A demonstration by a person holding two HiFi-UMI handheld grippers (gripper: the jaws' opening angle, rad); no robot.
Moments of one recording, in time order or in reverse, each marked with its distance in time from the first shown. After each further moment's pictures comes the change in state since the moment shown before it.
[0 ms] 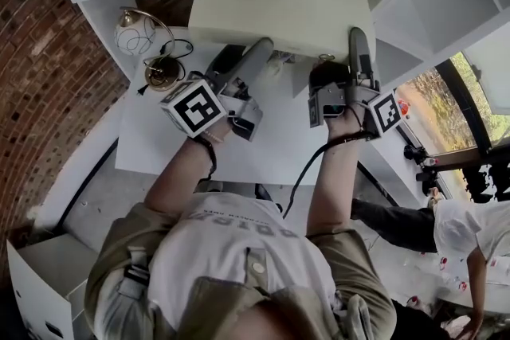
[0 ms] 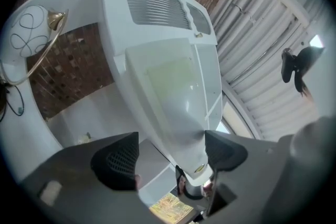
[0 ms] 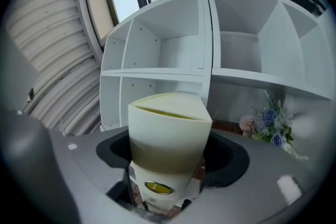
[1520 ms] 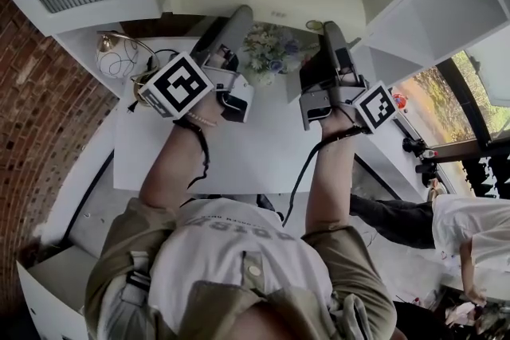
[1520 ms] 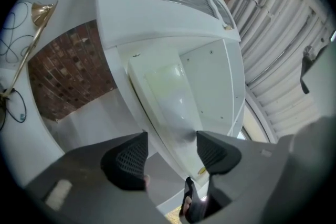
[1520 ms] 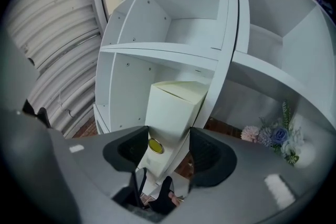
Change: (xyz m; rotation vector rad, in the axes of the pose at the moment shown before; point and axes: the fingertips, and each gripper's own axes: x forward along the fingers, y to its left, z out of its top) left arm 0.071 0.045 0.053 -0.029 -0.016 0.124; right arm 0.056 -0.020 -0.007 -0.205 0.151 0.001
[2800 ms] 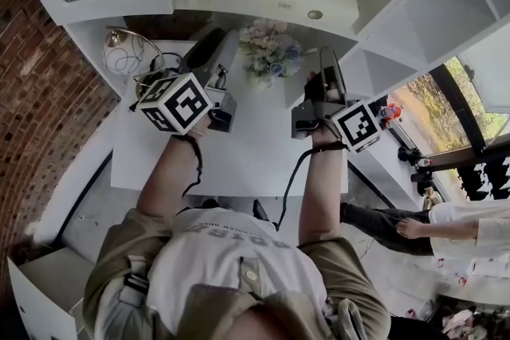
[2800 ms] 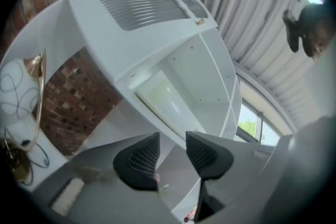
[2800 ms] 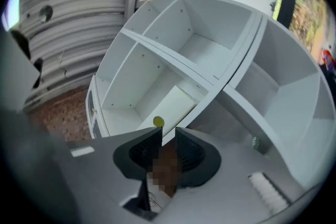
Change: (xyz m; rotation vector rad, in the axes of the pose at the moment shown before) left arm -0.048 0.011 -0.008 0.300 0.051 0.075; right arm -0.038 0.004 -0.009 -0.344 -0.051 -0.121
